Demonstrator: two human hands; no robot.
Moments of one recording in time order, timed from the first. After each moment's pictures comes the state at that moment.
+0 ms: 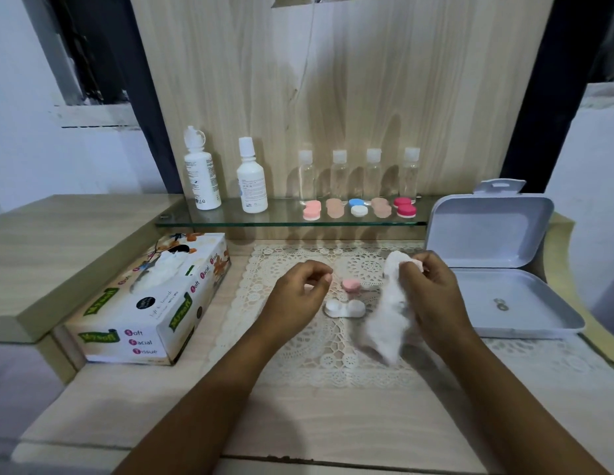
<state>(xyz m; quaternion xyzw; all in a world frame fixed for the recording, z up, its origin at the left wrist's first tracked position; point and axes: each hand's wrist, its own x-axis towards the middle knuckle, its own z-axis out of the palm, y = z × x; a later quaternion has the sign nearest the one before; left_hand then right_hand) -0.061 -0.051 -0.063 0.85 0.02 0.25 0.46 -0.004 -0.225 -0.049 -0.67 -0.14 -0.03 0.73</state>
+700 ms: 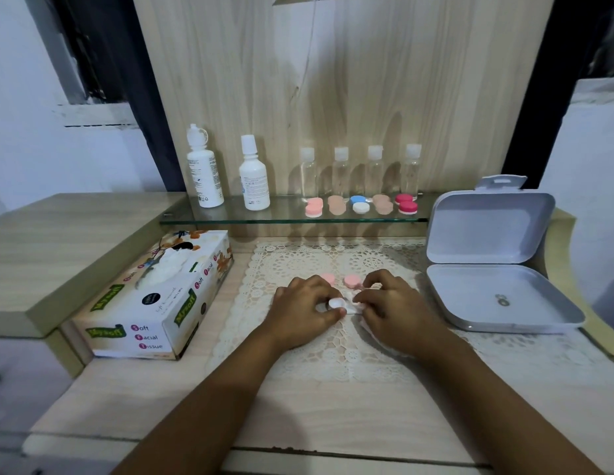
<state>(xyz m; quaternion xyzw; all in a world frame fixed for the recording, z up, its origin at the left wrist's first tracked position) -0.057 -0.047 -0.079 0.97 0.02 0.13 0.22 0.002 -0.215 -0.076 -0.89 -0.38 -0.10 0.22</state>
